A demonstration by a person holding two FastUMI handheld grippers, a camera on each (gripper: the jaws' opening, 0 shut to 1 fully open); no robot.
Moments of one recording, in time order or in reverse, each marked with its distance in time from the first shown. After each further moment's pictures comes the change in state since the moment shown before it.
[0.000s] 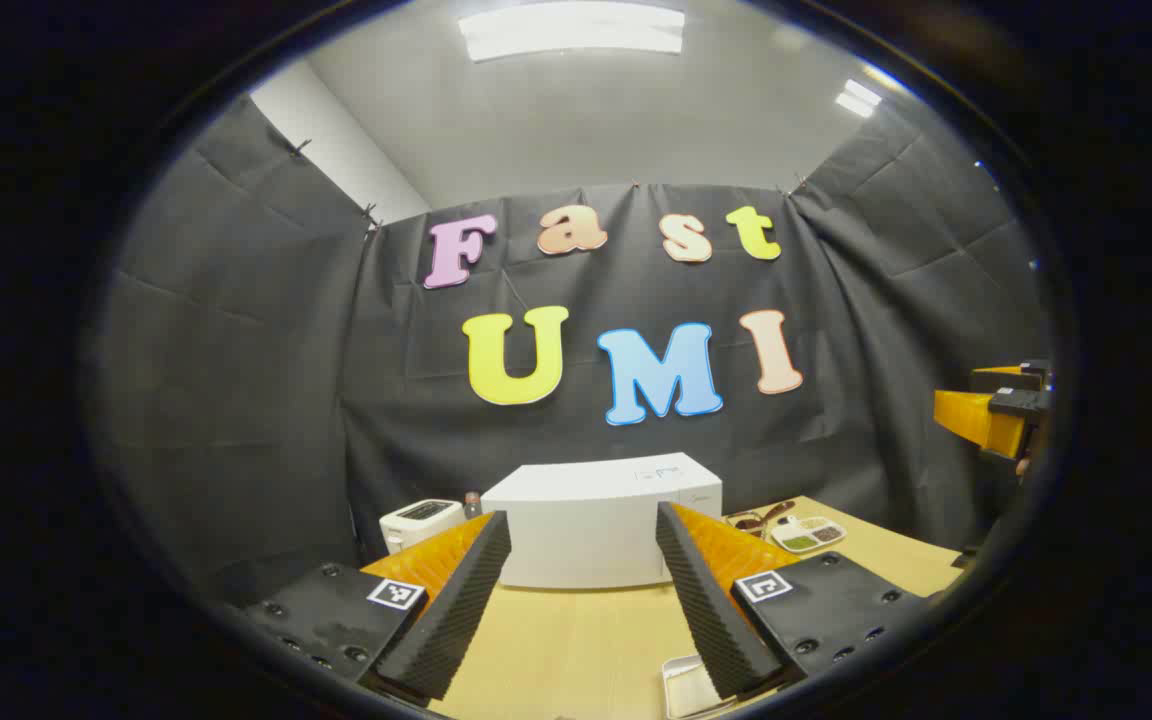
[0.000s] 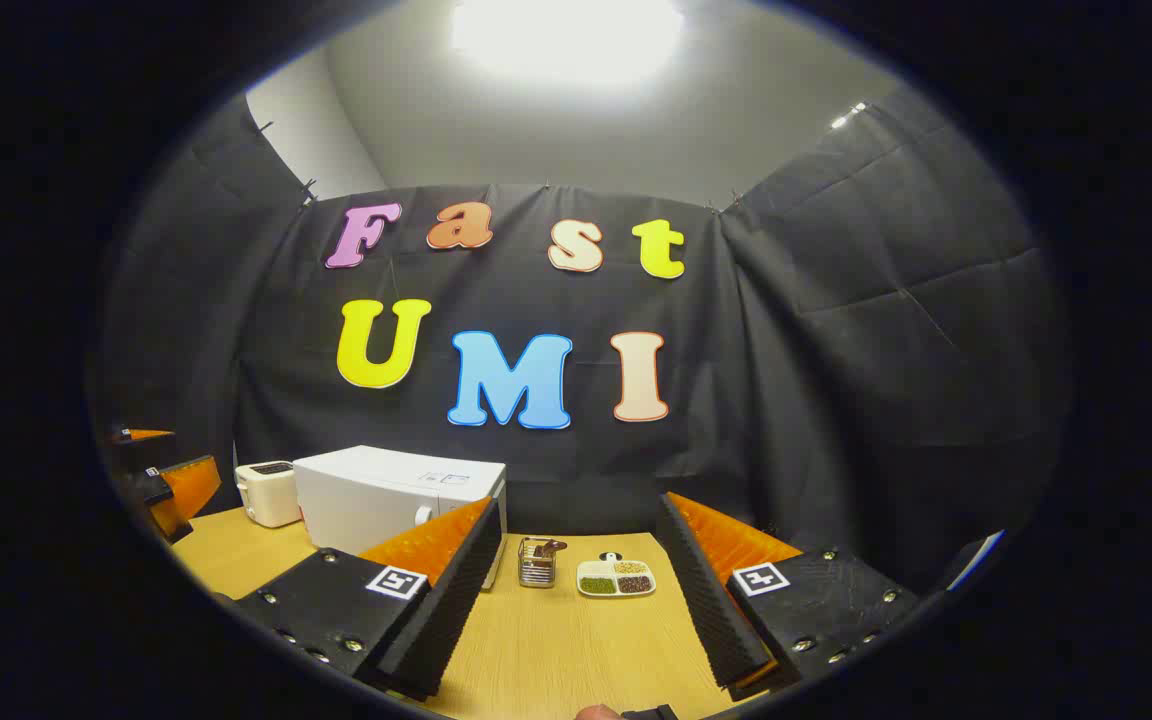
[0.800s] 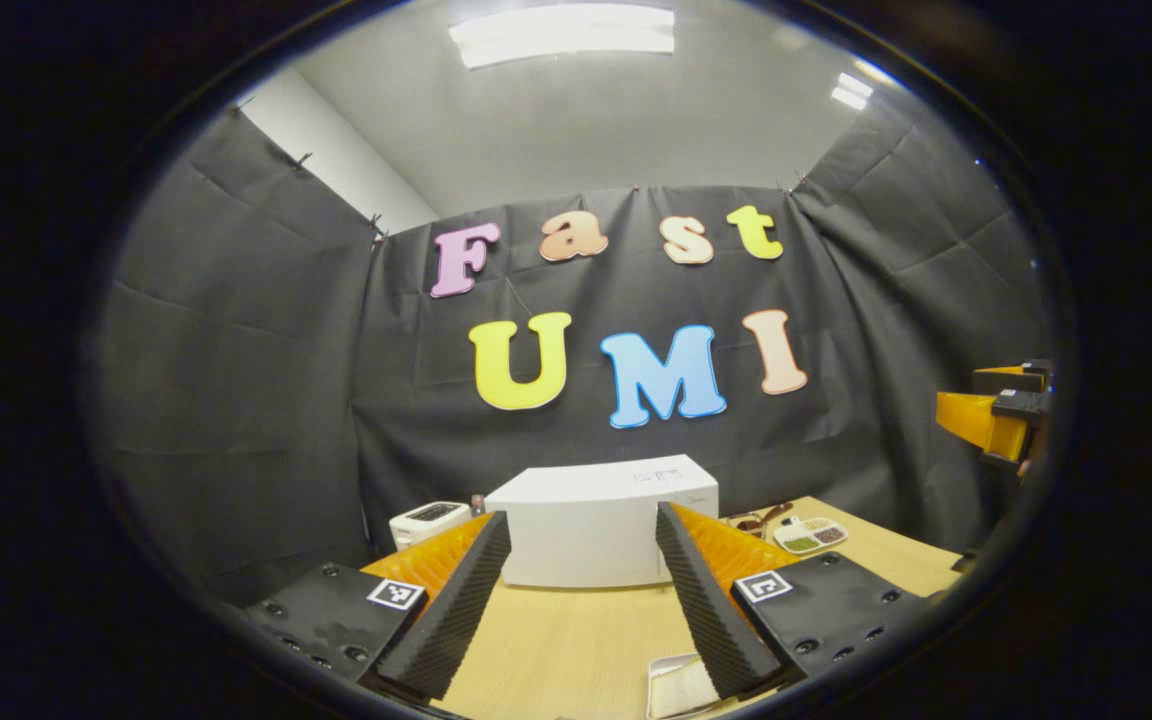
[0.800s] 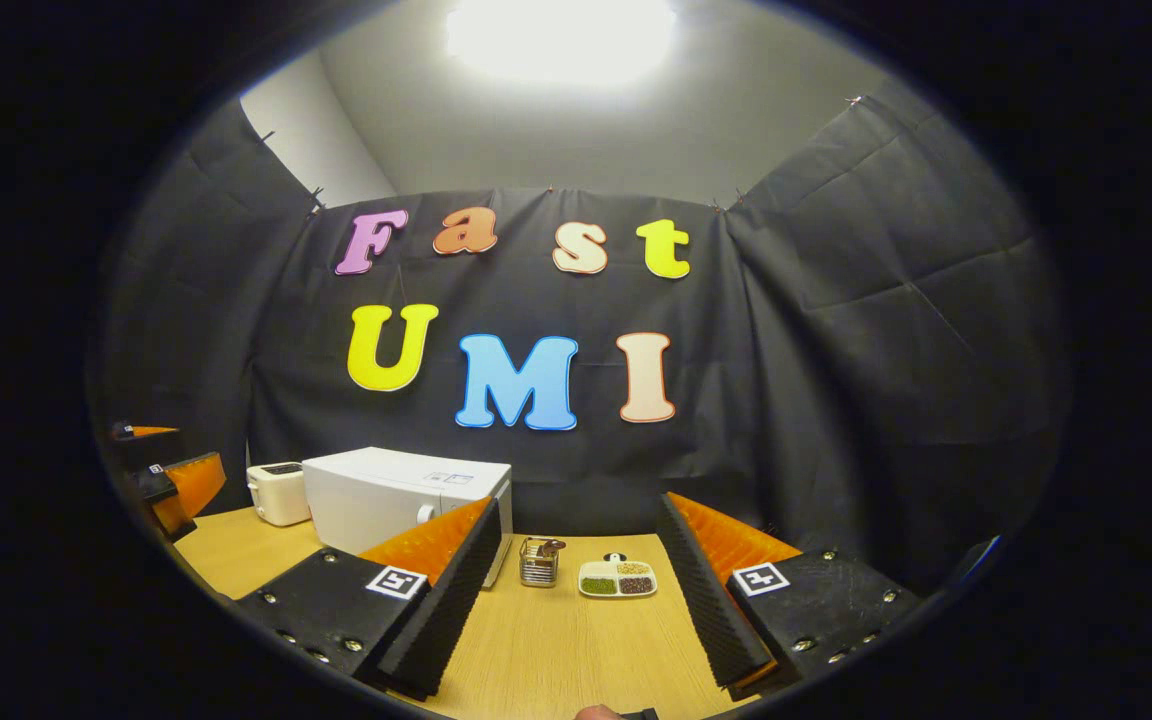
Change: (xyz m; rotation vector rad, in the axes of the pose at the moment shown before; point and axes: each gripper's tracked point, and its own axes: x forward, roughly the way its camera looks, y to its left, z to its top) left arm -0.016 -0.029 0.011 0.029 -0.007 0.044; right arm -0.002 -0.023 -0.006 0.023 -0.008 0.064
